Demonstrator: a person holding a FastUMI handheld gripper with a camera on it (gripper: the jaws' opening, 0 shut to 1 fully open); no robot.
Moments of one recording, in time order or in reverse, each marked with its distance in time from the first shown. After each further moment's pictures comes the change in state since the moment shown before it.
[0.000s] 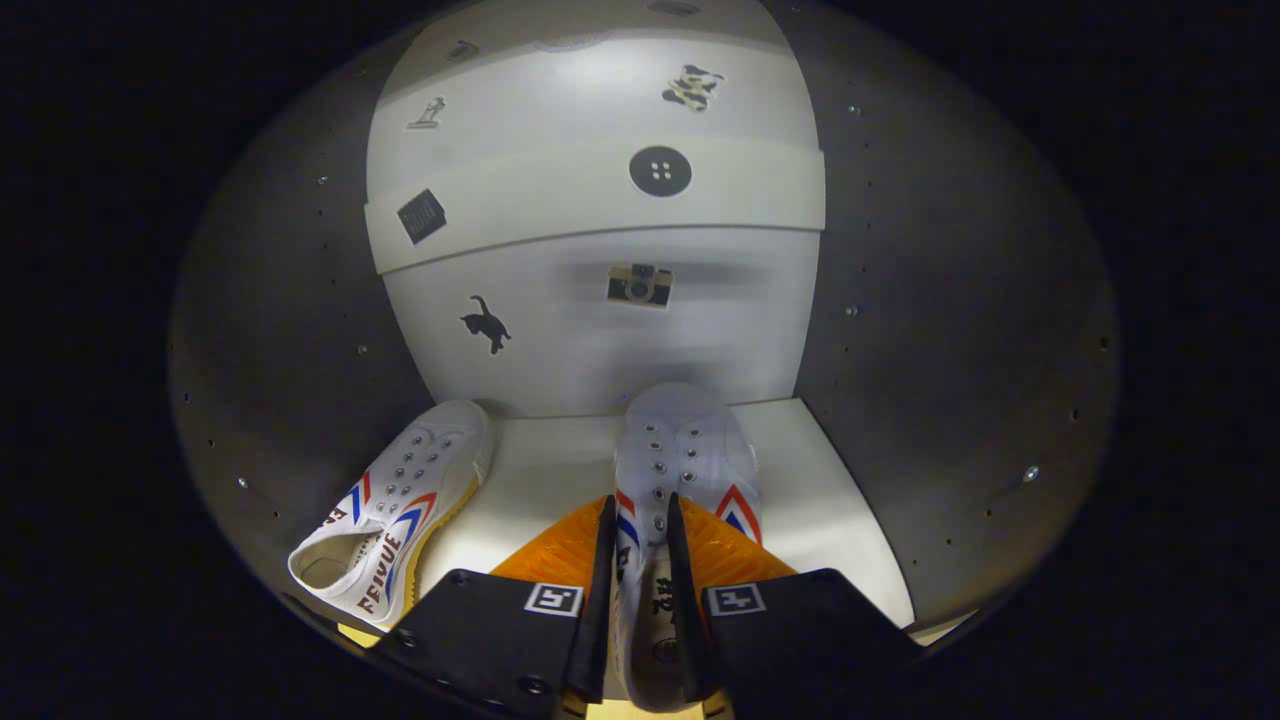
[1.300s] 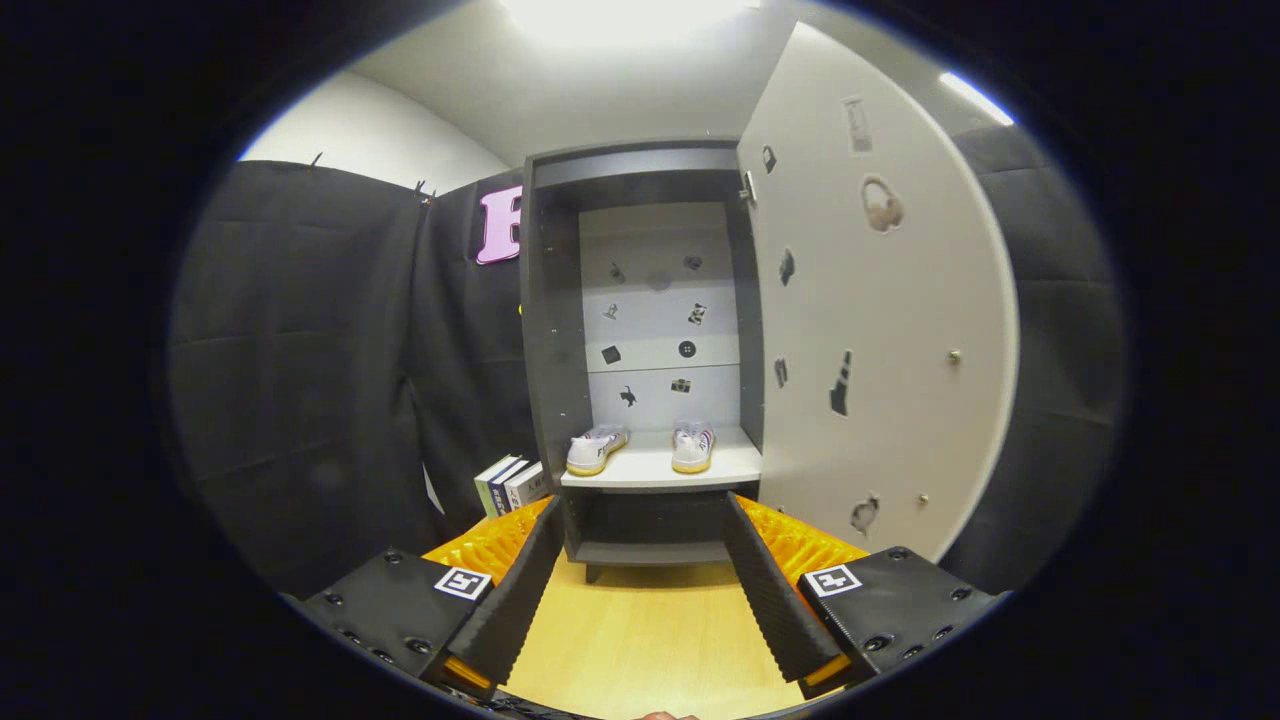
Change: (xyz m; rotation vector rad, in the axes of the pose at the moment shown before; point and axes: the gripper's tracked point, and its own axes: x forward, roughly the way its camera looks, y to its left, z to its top) arm -0.472 -0.003 -0.155 -0.023 -0.418 0.095
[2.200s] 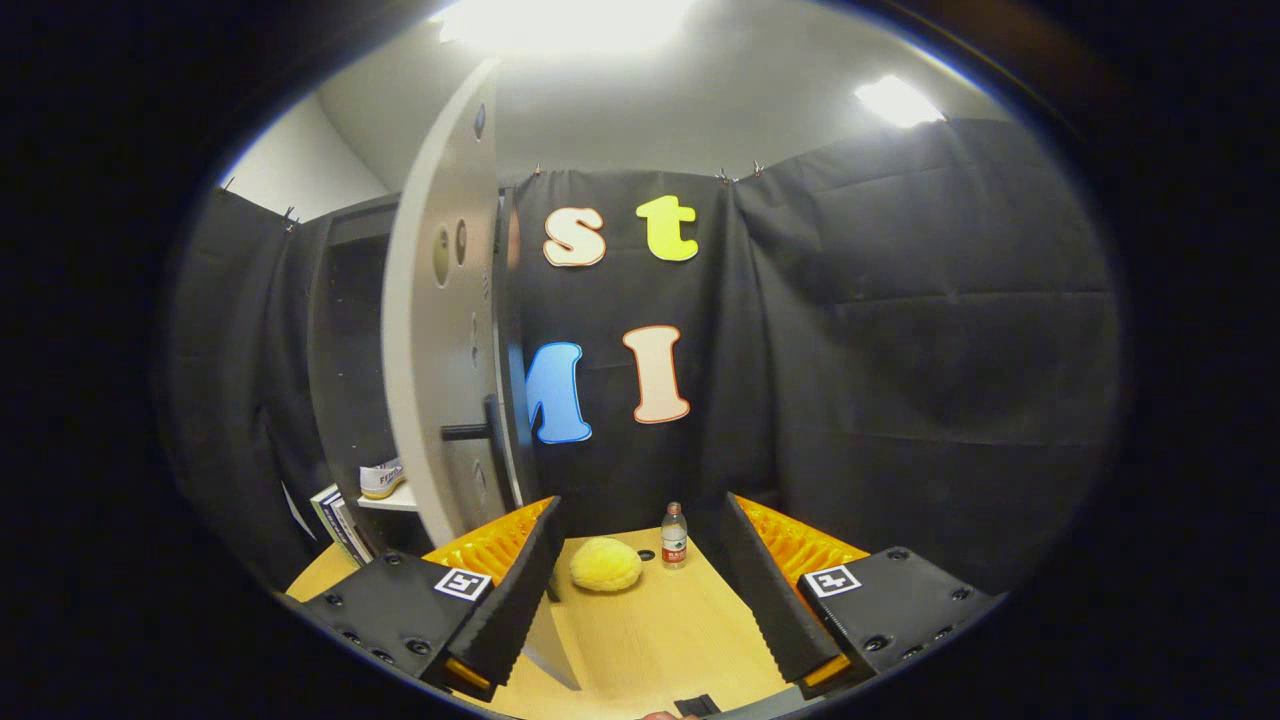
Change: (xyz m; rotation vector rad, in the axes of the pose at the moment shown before) arm 0.140 -0.232 -0.015 0.042 -0.057 -0.345
